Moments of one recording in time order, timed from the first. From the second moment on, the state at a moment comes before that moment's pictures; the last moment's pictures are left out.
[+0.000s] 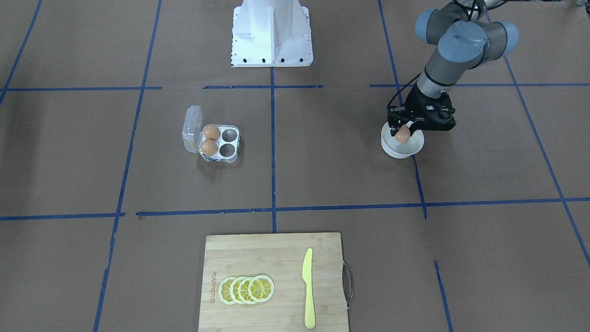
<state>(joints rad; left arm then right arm) -0.68 -1.68 -1.92 -1.93 -1.97 -1.12 1.55 -1.49 1.67 -1.72 2.37 0.03</state>
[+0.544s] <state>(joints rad) -0.71 -1.91 -1.96 -1.83 -1.97 -1.23 1.55 -1.52 1.68 -1.72 2.37 0.03</state>
